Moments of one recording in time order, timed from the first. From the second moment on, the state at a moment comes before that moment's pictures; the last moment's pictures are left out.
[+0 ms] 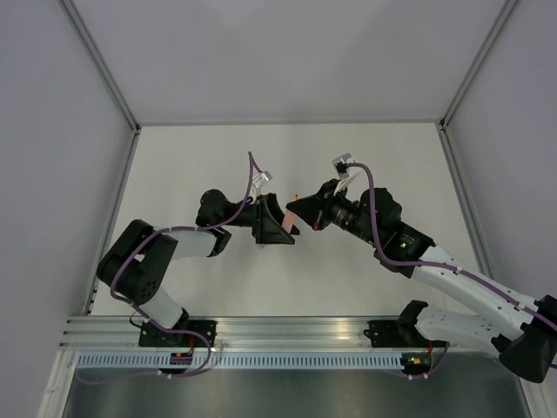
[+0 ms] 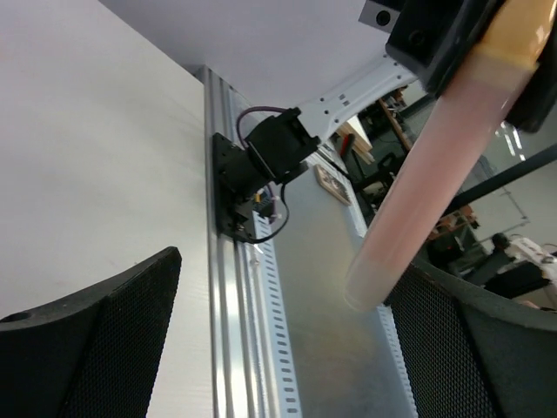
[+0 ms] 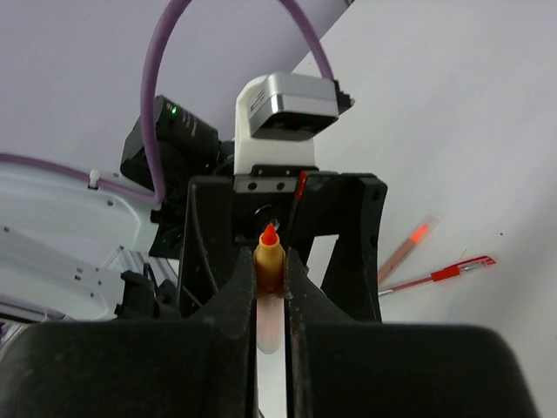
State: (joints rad) left arm -0.52 1.61 0.60 1.27 1.17 -1.04; right arm 0.83 1.04 0.86 0.11 -0.06 0.54
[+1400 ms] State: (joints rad) left arm -0.77 1.25 0.63 0.64 1.09 -0.46; right arm 0.84 0.77 0.70 -0.01 -0.32 0.56
